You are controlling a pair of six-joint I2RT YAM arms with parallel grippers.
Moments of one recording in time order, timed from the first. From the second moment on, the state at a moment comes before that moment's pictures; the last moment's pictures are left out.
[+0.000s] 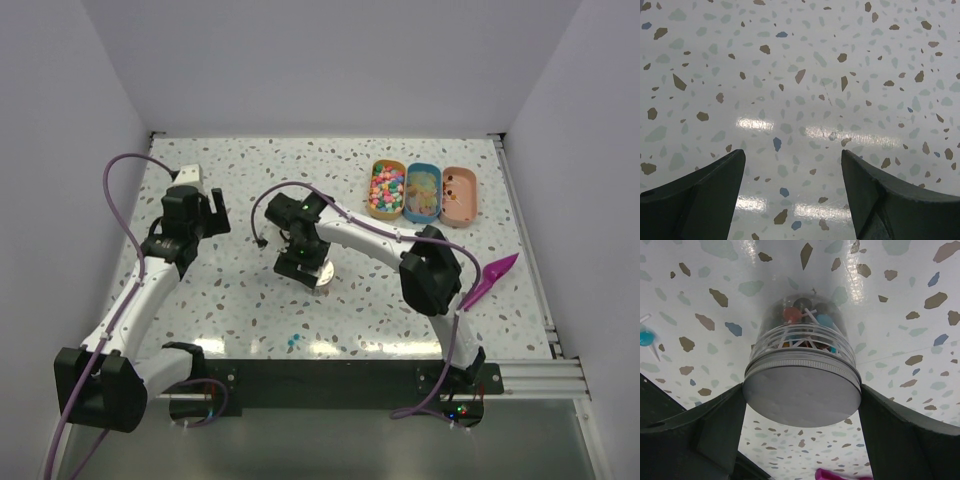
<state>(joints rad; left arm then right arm) -0.14 1.09 0.82 -0.30 -0.21 -0.22 0.95 2.11 1.86 -1.16 0.01 -0.30</state>
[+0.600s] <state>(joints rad) -0.15 1.09 0.82 -0.30 -0.19 -0.22 0.95 2.15 1.87 -1.15 0.01 -0.31</state>
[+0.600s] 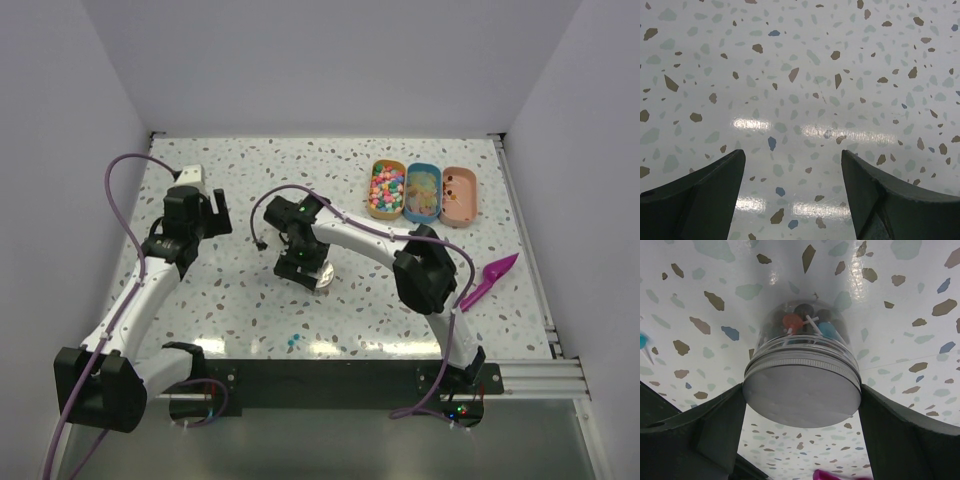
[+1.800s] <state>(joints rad) -0.15 1.09 0.80 -0.29 -0.10 -0.20 0.76 2.12 1.75 -1.09 -0.10 -0.34</state>
